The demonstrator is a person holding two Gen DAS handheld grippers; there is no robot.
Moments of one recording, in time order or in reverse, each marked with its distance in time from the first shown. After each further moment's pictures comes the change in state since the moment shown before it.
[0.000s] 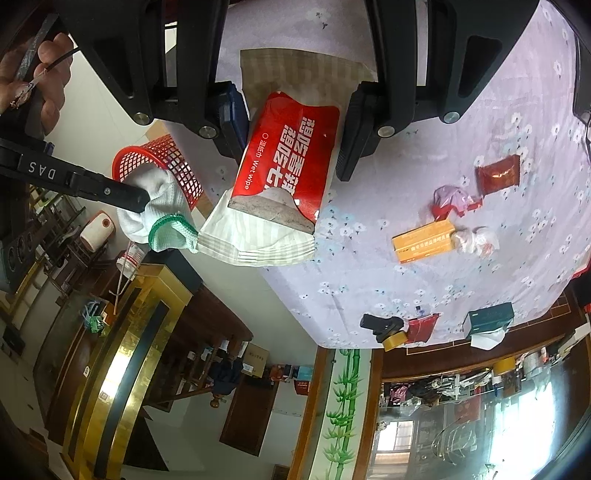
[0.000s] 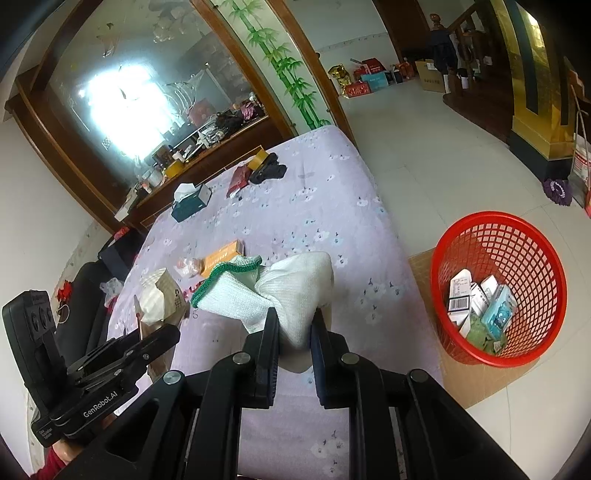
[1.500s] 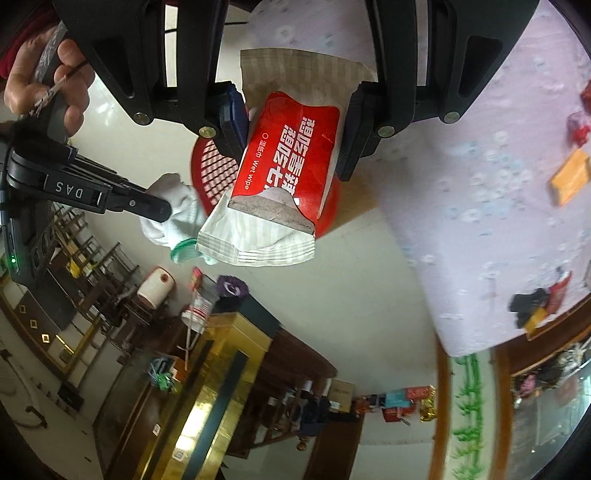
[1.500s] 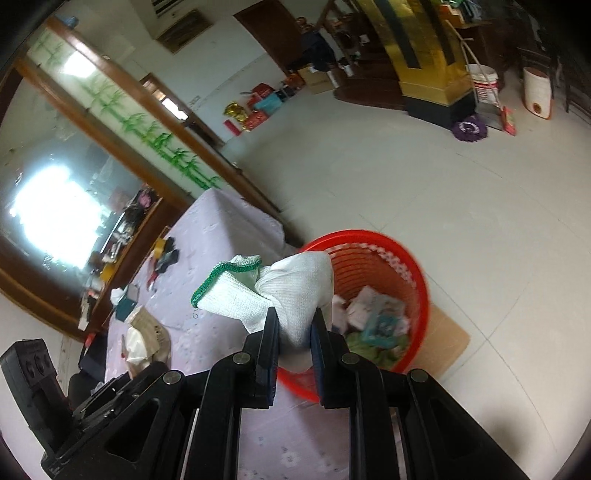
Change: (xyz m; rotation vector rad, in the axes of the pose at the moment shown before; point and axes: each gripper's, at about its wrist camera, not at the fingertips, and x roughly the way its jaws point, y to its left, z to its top) left arm 0.117 -0.186 0.043 0.198 0.167 -0.247; right arm -0.076 -0.187 0.026 0.414 -0.128 -0.174
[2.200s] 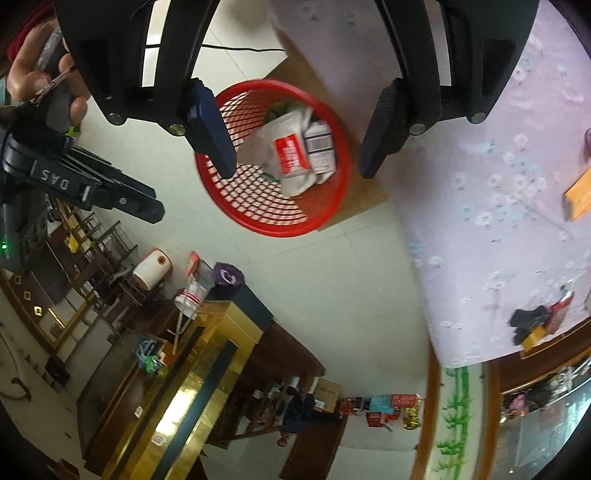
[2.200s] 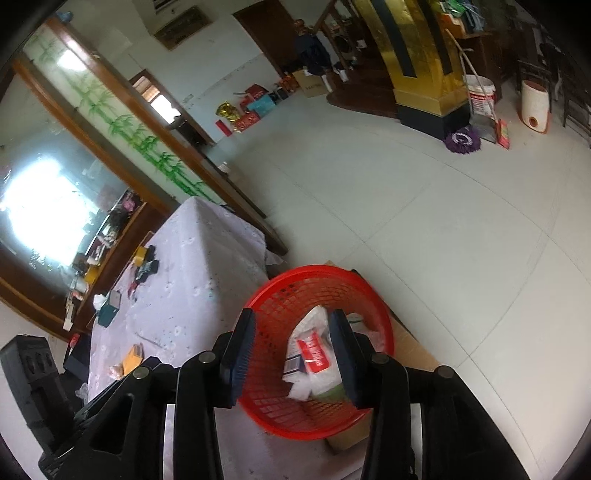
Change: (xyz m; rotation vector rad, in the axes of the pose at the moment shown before) left arm 0.005 0.009 0.009 -0.104 -0.033 0.017; right arm 0.005 -0.003 0.029 -0.061 -0.009 -0.026
